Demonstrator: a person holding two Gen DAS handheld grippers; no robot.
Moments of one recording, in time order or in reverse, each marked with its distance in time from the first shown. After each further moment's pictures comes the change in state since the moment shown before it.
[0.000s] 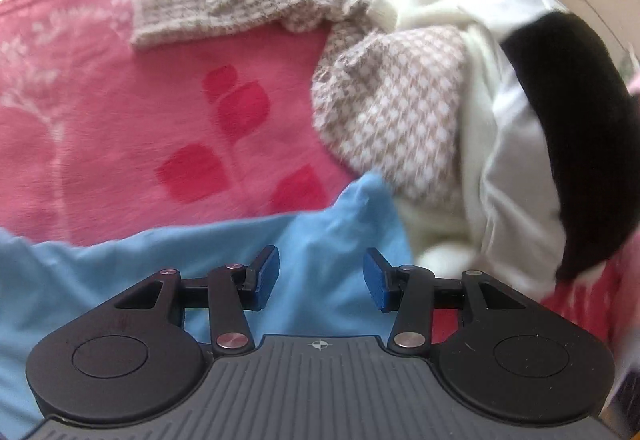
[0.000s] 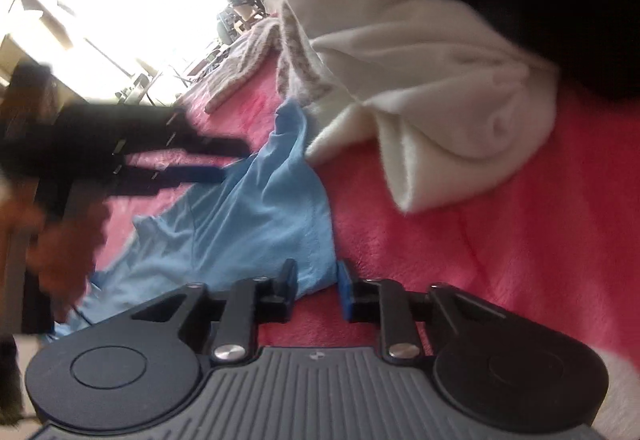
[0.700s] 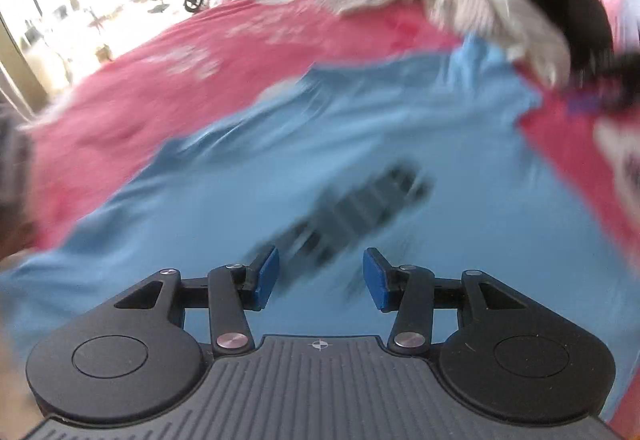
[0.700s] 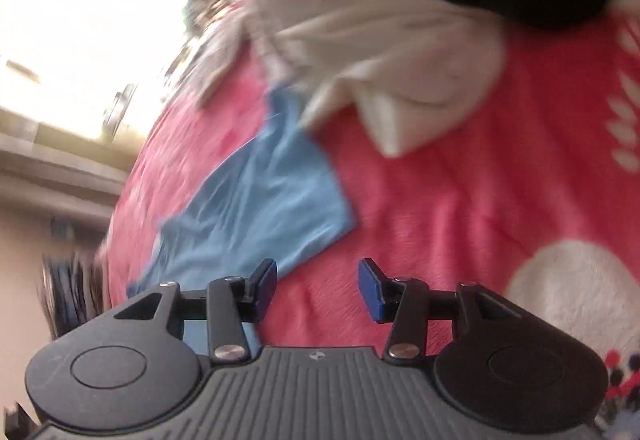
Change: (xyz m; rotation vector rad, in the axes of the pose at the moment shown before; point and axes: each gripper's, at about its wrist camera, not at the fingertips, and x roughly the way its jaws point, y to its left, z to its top) left arm -0.203 0.146 -0.193 0.265 -0.119 0.231; right arm -0.023 -0.020 0.011 0.308 0.108 0.023
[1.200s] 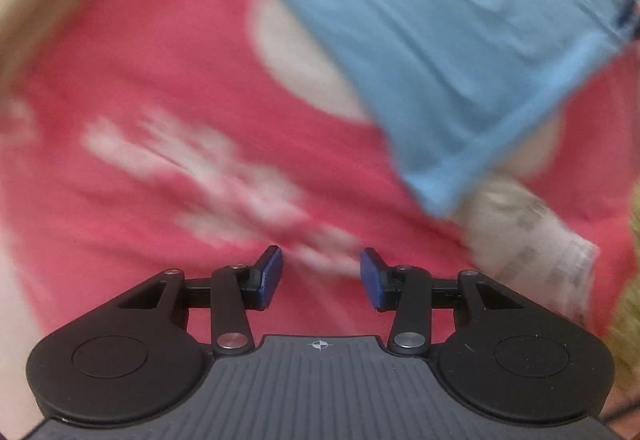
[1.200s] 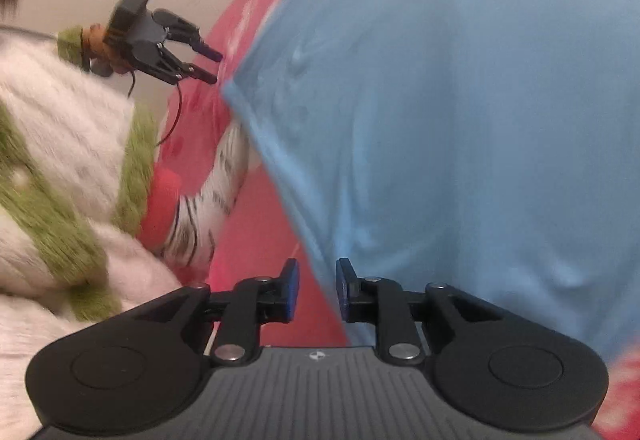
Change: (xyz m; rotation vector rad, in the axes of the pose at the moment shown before) left arm -0.133 0.082 -0.292 -0.022 0.556 0.105; right arm 0.007 0.111 -0.238 -1.085 0.998 0.367
